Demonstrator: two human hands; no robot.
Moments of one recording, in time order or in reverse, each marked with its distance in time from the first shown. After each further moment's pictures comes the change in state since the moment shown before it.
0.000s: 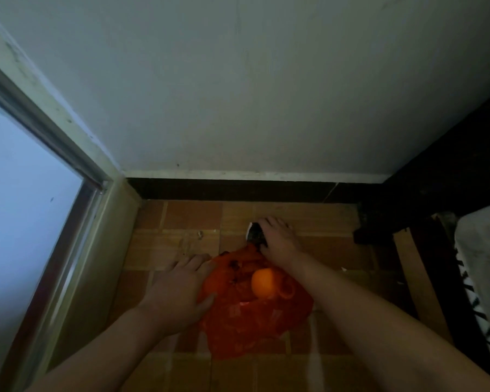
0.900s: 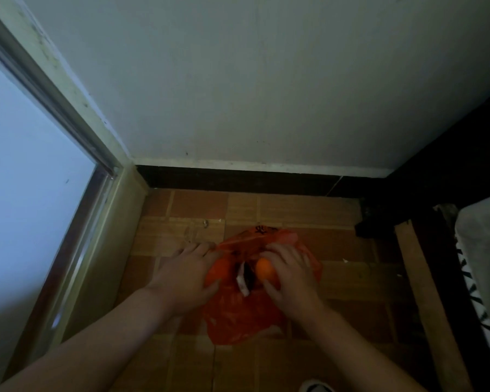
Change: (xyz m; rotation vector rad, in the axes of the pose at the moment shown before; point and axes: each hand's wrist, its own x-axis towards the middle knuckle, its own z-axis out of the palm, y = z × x) left_hand -0.004 0.000 0.002 0.025 0.050 0.024; right_hand -0.136 -0.046 -0.002 0.064 0.210 -0.082
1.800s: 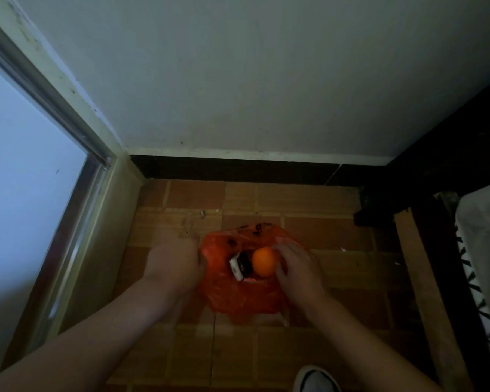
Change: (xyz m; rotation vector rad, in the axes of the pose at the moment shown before) left_hand 0.000 0.019 -0.017 -0.043 0.082 -0.375; right_hand -0.002 0.014 0.005 0.111 -0.016 0.225
